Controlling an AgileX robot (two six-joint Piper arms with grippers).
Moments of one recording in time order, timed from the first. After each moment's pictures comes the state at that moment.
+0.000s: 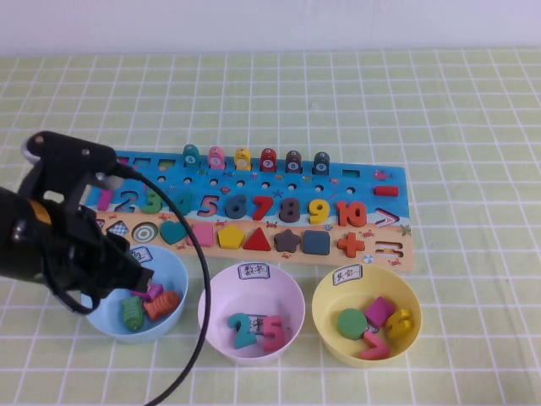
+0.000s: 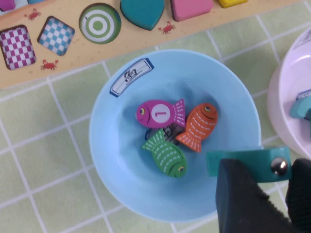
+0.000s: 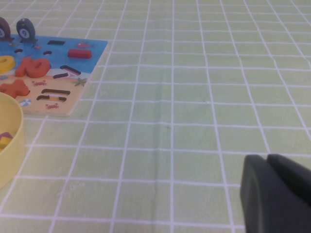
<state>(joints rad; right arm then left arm) 0.04 -0.01 0.03 0.11 0.37 -0.05 -0.34 1.25 -0.91 -0.11 0.79 0.12</state>
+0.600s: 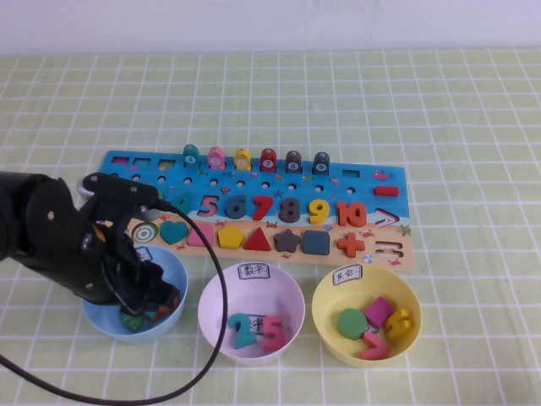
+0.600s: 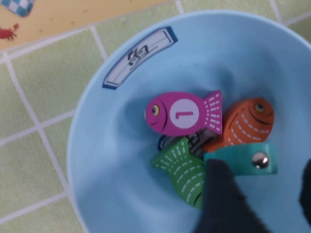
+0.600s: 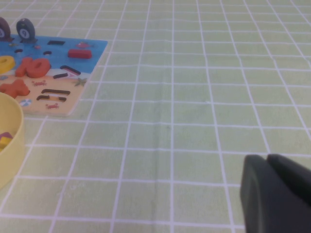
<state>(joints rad) 0.04 -0.01 0.03 0.11 0.37 -0.05 -0.34 1.52 -0.88 -0.11 0.66 0.14</state>
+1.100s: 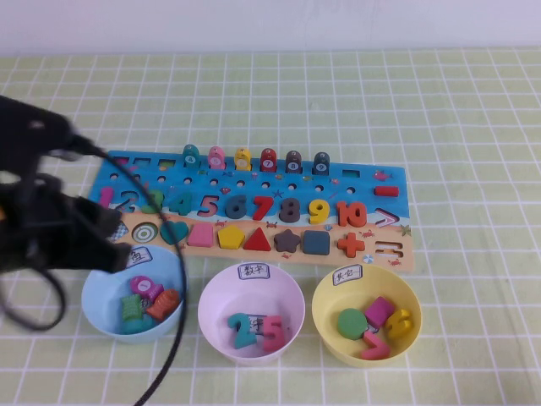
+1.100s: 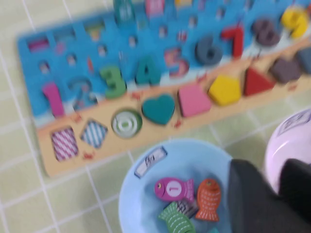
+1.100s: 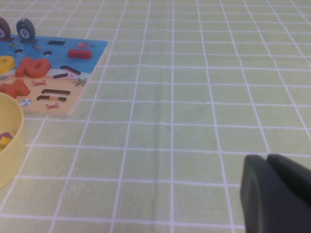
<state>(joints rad) 0.04 -0.01 0.03 0.11 0.37 -0.05 -0.34 1.10 -0.84 -0.11 0.59 0.17</state>
